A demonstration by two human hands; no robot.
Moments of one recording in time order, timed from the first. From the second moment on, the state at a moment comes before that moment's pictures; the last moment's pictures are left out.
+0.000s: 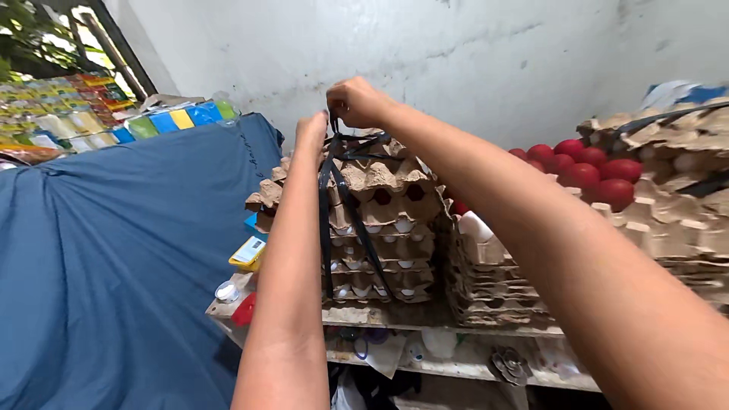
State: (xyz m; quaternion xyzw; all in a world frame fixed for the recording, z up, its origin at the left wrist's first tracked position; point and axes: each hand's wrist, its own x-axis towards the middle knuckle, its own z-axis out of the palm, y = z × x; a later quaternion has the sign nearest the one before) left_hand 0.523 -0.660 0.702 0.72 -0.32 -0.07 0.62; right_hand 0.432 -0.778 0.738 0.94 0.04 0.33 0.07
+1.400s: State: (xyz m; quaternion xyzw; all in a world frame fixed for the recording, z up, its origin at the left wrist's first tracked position) left_hand 0.519 -0.653 0.697 0.76 -0.48 0.08 0.44; right_hand 0.374 -0.694 0.802 0.79 0.13 0.60 -0.01
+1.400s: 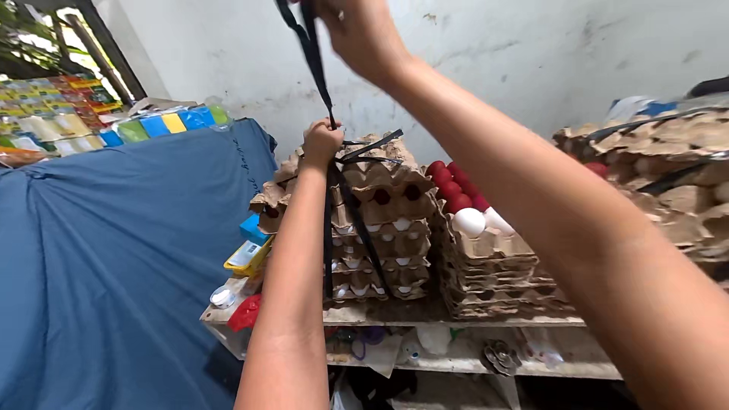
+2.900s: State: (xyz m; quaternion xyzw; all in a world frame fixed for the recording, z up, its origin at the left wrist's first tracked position) left_hand 0.497 -0.647 0.707 0.87 -0.27 0.04 0.41; right_hand 0.334 -0.849 0.758 0.52 -0.26 0.49 -0.65
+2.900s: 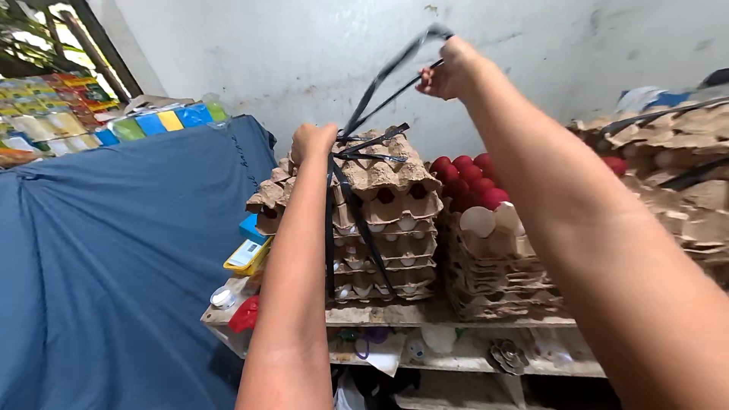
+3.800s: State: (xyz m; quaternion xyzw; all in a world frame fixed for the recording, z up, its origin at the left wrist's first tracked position) left_hand 0.509 -0.649 0.704 0.82 -0.42 0.13 0.37; right_hand 0.421 -0.760 0.710 0.96 -0.17 0.21 -0.10
